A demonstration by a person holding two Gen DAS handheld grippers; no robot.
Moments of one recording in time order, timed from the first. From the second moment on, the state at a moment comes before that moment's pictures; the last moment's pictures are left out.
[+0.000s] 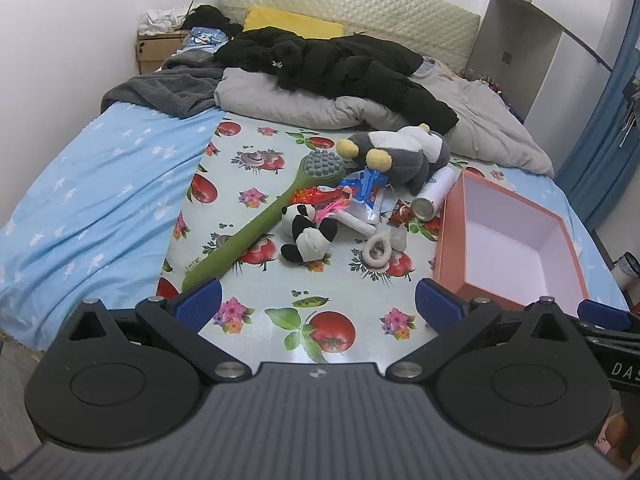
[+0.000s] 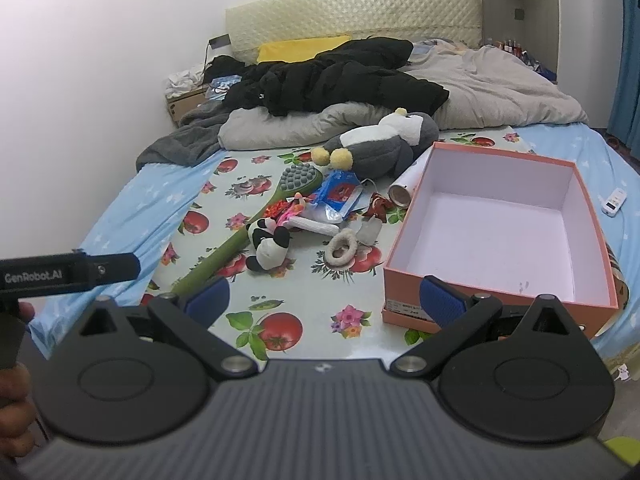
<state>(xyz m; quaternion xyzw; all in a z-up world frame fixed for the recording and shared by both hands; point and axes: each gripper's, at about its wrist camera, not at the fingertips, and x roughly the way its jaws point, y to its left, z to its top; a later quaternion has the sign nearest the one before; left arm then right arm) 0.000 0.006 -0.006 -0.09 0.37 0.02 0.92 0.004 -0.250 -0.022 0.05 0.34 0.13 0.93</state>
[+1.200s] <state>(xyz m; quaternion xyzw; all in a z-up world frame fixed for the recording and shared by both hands) 0.015 0.005 -0.018 -0.08 0.38 0.00 0.92 0.006 -0.242 -0.033 0.06 0.34 0.12 0.93</state>
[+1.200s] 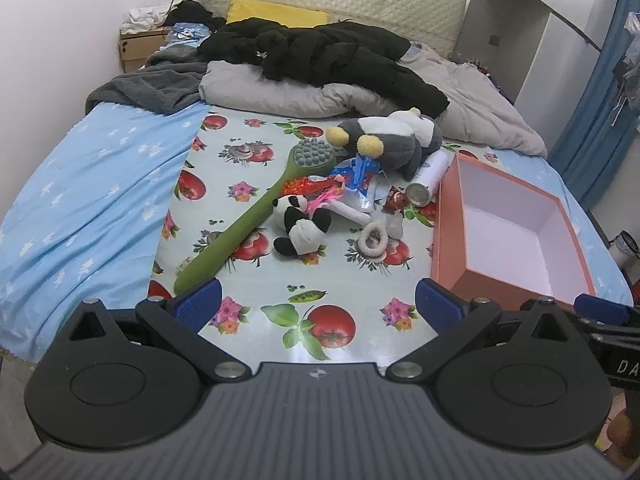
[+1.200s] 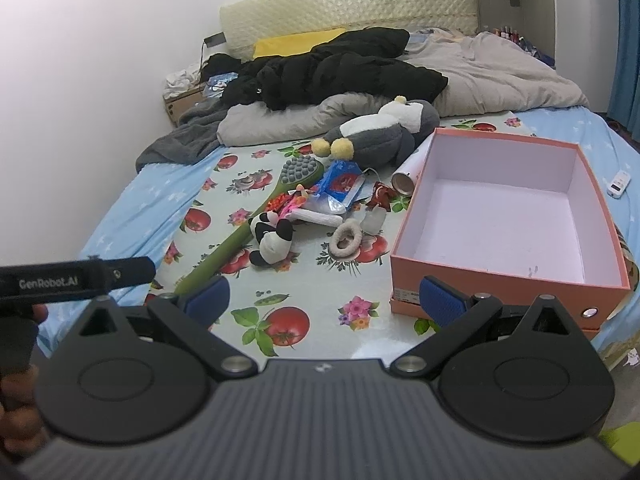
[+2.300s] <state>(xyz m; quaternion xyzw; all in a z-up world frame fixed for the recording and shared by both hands) 0.023 0.018 -0.042 -0.08 0.41 0.00 0.91 0.008 -0.240 -0.054 0.08 0.36 0.14 0.92</state>
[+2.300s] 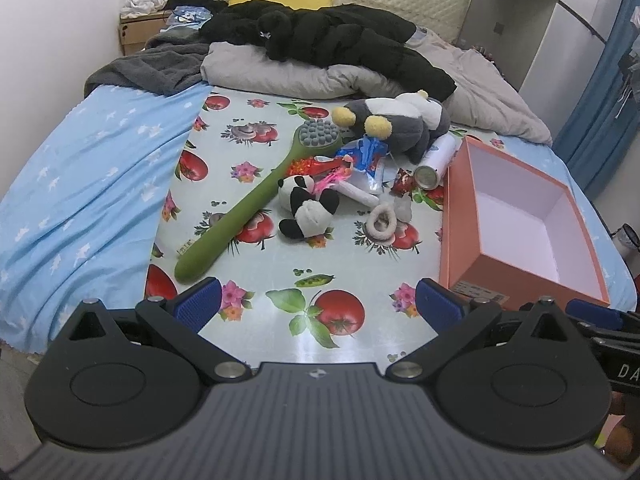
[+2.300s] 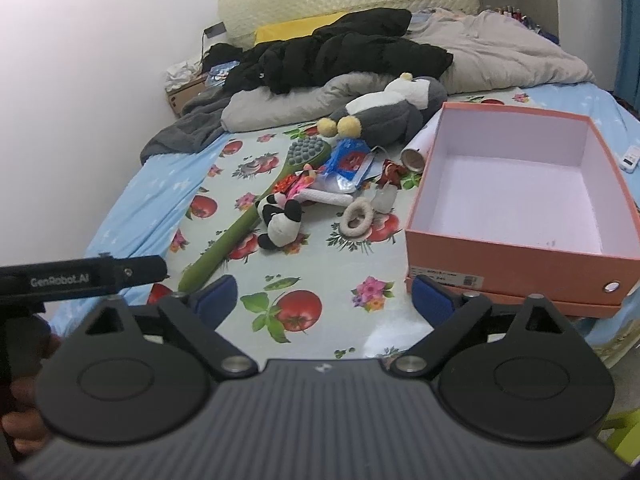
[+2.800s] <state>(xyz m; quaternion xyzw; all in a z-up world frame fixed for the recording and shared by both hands) 0.075 0.030 -0.060 -0.09 0.42 0.00 0.90 0.051 -0.224 -0.071 0.06 0.38 0.13 0.91</state>
